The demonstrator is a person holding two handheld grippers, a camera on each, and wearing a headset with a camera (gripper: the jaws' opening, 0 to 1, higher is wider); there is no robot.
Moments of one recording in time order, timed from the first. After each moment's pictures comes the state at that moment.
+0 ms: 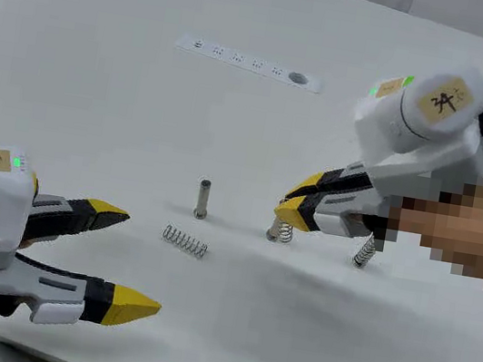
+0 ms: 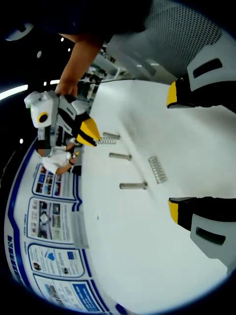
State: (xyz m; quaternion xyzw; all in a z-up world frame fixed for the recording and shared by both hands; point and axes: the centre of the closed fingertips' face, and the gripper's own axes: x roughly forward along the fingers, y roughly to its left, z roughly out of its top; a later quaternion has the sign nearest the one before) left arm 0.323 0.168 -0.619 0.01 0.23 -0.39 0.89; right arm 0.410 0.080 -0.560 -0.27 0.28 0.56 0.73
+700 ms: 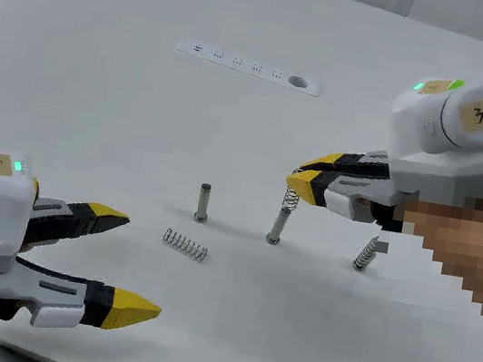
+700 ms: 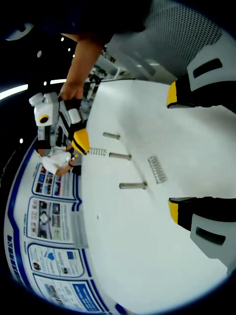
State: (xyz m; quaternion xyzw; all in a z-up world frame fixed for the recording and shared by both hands) left arm 0.323 0.168 -0.619 0.01 0.23 -0.39 0.89; right arm 0.438 0.080 -0.548 -0.20 0.23 0.52 0.80
